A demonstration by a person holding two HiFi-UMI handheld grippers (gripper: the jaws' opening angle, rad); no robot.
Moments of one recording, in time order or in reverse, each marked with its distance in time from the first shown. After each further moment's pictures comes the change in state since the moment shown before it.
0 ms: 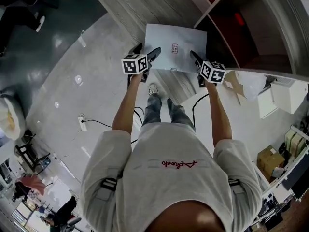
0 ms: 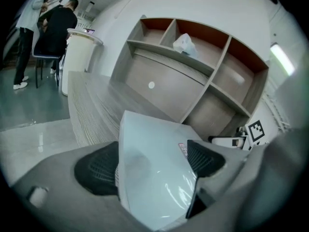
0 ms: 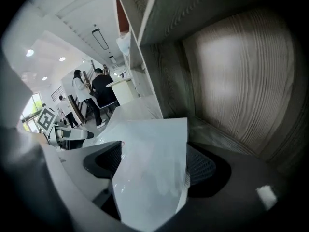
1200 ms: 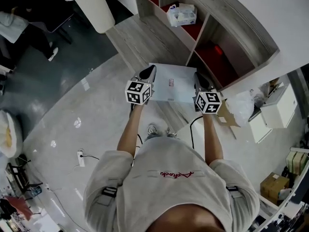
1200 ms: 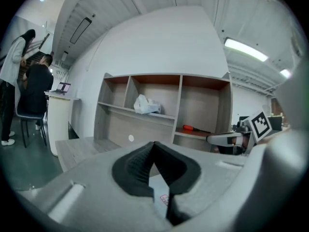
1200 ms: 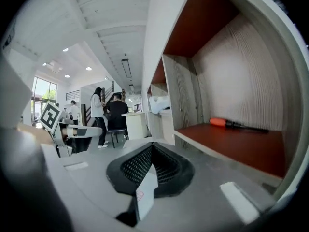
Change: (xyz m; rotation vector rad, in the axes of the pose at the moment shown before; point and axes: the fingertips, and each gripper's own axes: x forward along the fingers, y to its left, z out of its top) left arm -0.112 -0.116 0.138 0.368 -0.405 -0.059; right arm -0.128 0.087 0.130 -0.222 -0.425 0.043
